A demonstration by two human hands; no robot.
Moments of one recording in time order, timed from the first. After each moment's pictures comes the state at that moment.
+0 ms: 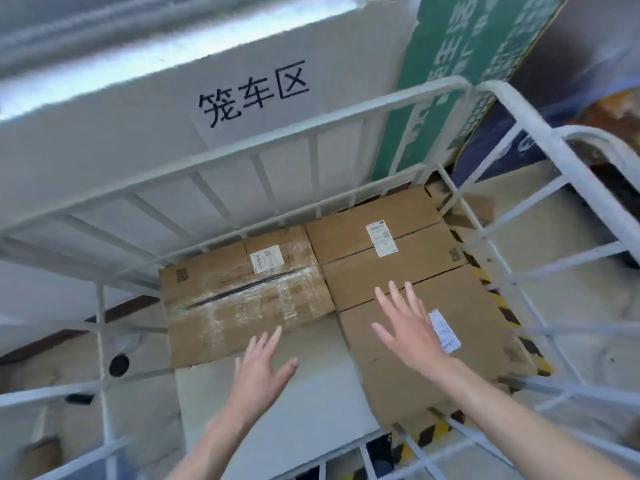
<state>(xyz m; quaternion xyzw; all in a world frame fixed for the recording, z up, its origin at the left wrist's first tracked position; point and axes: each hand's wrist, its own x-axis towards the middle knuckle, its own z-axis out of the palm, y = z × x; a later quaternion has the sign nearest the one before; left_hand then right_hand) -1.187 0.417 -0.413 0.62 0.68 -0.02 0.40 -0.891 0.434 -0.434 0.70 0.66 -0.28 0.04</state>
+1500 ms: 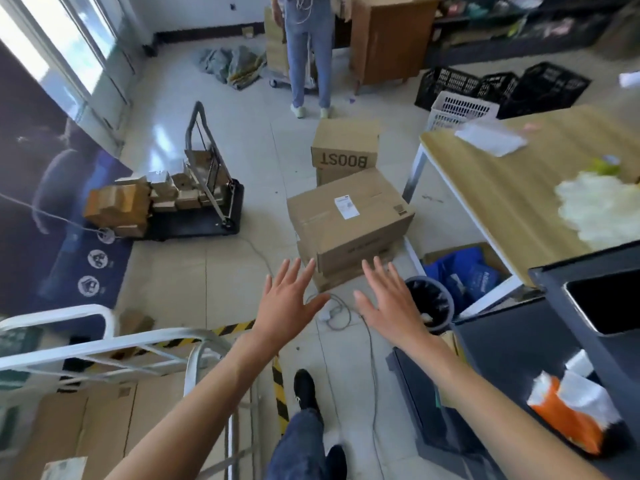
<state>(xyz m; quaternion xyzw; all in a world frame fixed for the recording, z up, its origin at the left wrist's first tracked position) -0.501 0.011 -0.124 0.97 -0.07 -0.08 0.22 -0.495 -0.219 -0.158 0.96 0.08 -0.10 -0.27</state>
